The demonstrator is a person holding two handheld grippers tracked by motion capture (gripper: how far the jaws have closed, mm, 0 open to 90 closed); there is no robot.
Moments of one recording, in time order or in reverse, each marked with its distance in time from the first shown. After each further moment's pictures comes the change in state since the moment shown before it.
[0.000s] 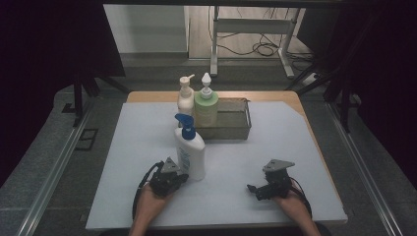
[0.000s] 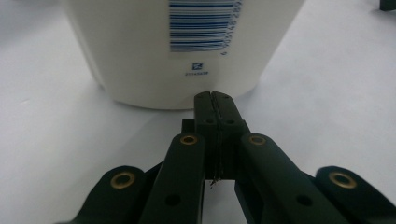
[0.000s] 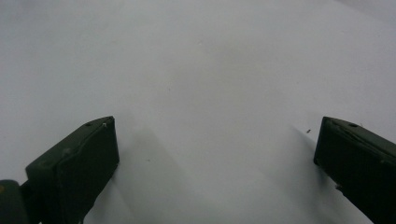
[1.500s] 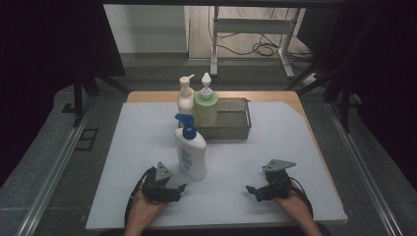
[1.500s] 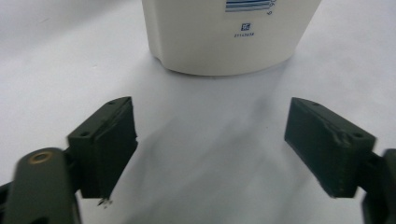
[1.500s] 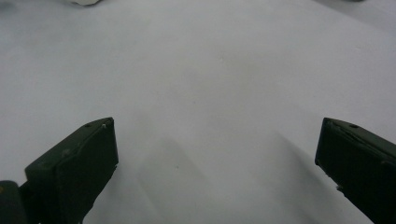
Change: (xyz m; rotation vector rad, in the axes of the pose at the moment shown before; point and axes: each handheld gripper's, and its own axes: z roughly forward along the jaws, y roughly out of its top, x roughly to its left) left arm -0.004 -0.019 -0.019 -0.010 0.176 -0.021; right arm 0.006 0.005 -0.008 -0.030 0.053 0.007
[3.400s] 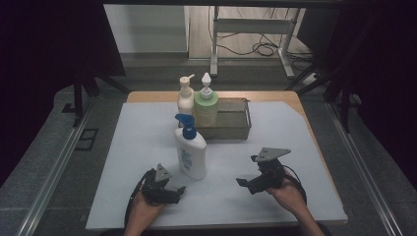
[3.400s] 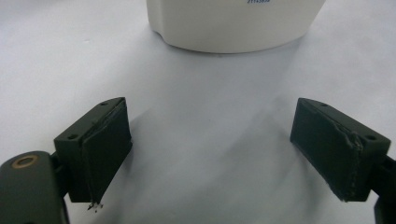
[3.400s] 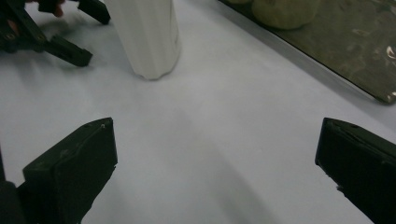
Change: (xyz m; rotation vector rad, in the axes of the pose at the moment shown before) left arm 0.003 -0.009 0.008 0.019 -0.014 -0.024; right arm 0.016 0.058 -0.012 -0.073 0.124 -0.083
